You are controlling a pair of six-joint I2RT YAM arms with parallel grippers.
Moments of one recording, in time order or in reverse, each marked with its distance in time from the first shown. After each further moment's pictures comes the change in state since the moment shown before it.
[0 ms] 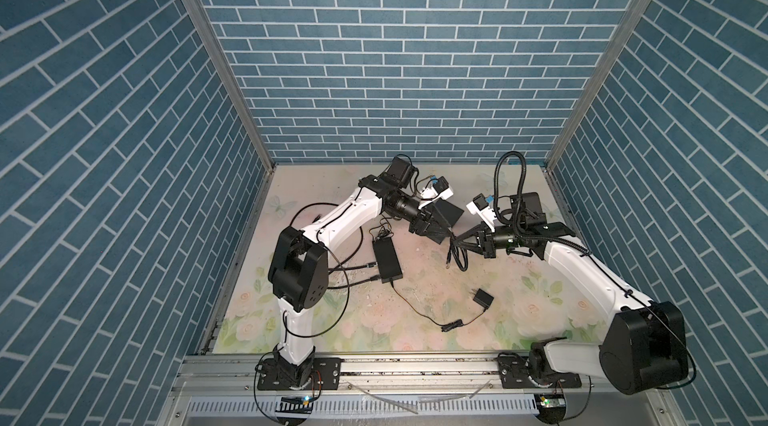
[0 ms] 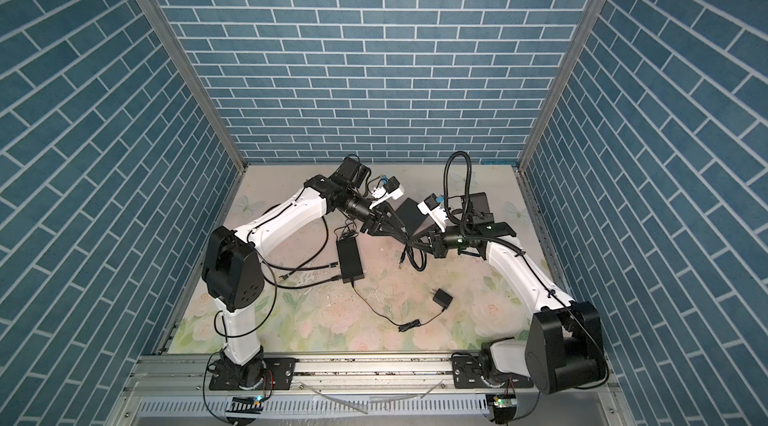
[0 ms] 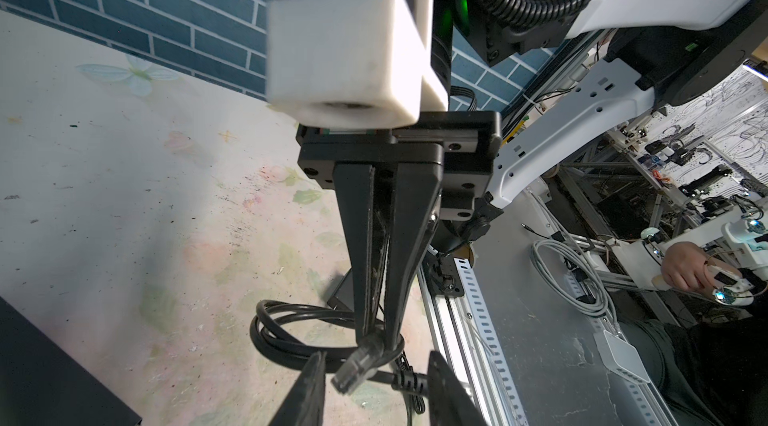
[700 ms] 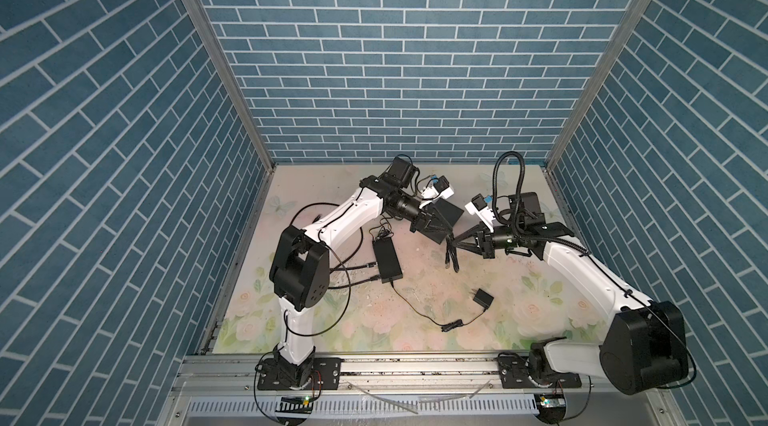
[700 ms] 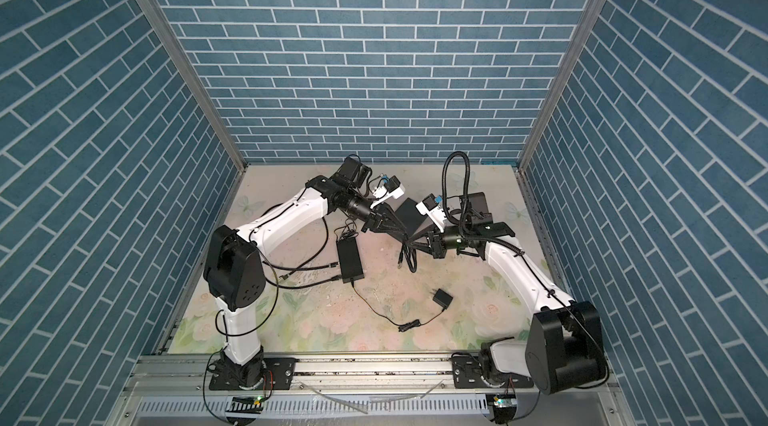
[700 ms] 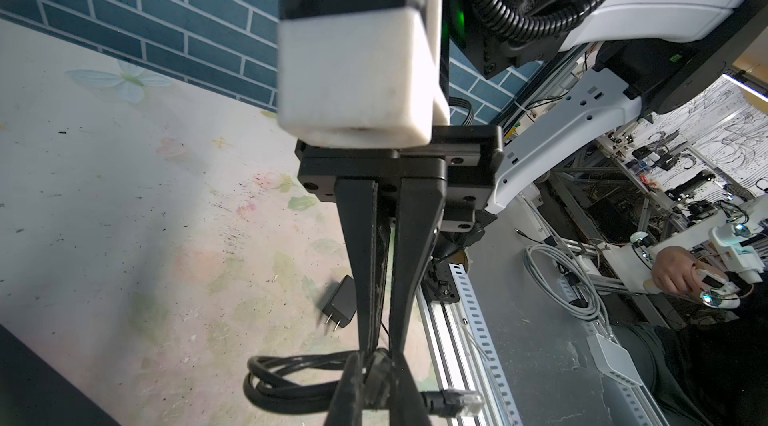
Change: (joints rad) left arm -0.002 0.006 -0.006 0.040 0.033 -0.034; right arm 0.012 0.001 0.000 0.009 0.003 0.003
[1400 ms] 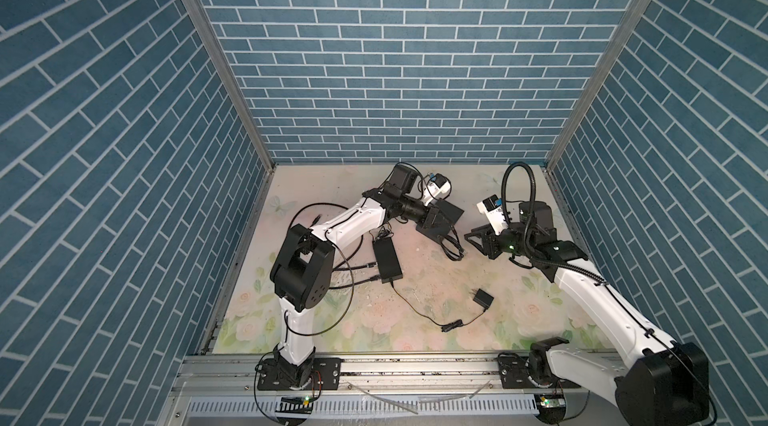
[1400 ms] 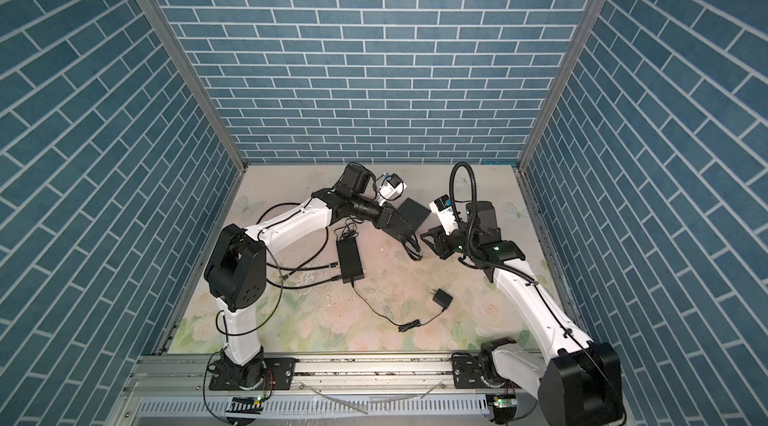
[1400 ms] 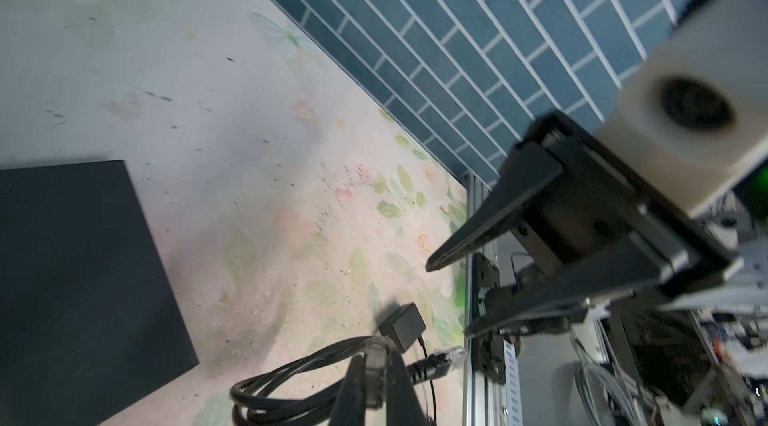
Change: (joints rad) left arm -0.012 -0.002 -0.167 0.424 -0.323 -0.592; right arm 0.045 -0.231 -0.169 0.186 0.606 0.157
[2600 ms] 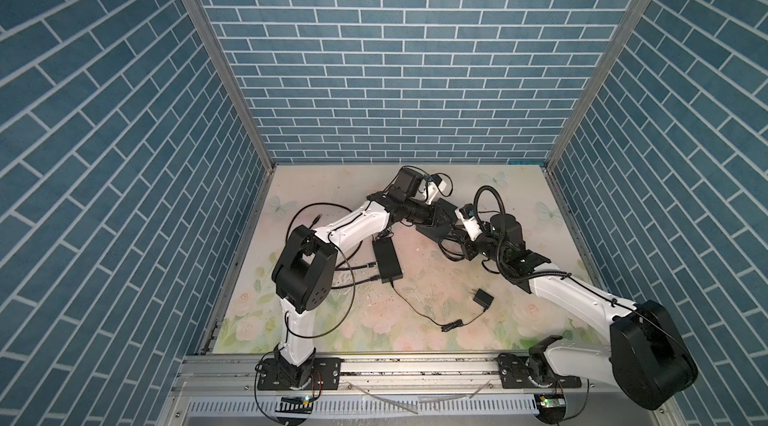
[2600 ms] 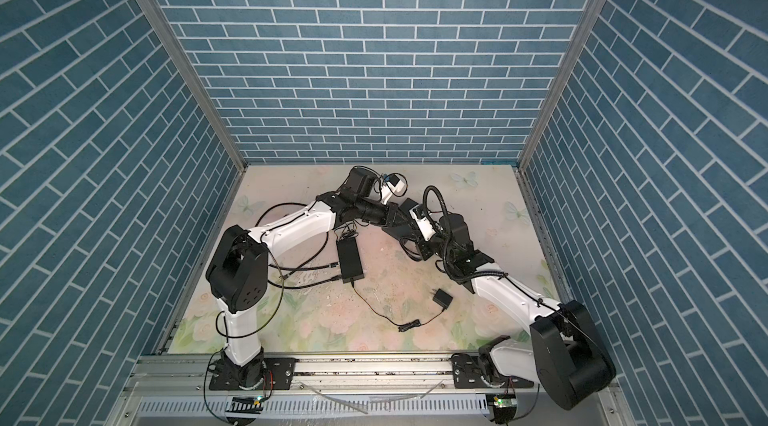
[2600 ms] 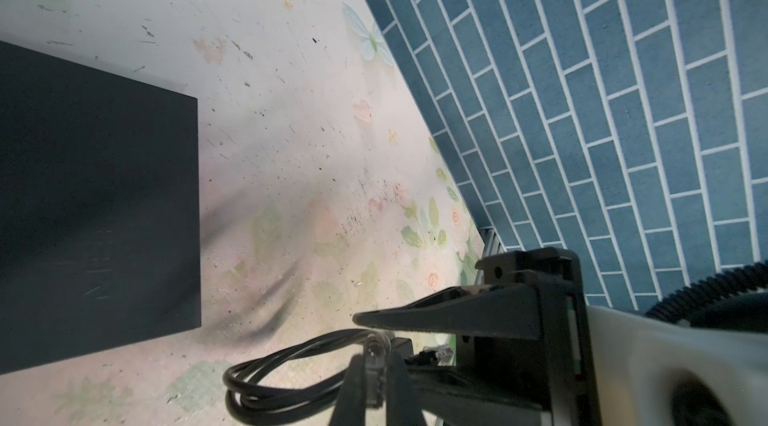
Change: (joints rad) left arm -0.039 -0.001 0.007 0.000 -0.161 -0.298; right arm 0.171 0.160 -0.147 0.487 0.282 -0.105
